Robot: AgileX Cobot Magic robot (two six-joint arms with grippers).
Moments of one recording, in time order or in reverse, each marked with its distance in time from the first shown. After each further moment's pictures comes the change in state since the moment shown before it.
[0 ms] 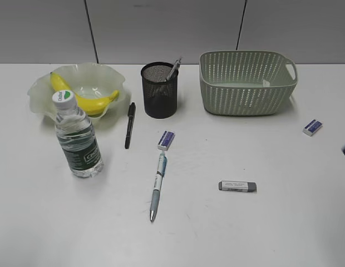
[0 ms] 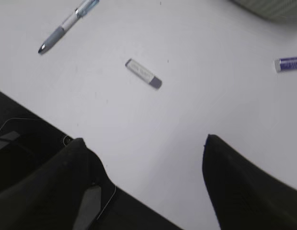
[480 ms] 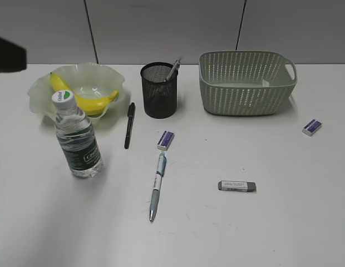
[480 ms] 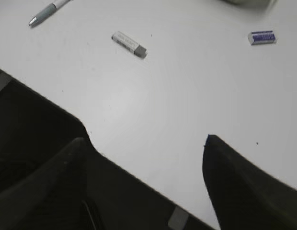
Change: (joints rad) left arm 0.000 0.606 -0.271 -0.124 -0.289 0.005; right arm 0.000 -0.802 0.462 -0.051 -0.002 0.004
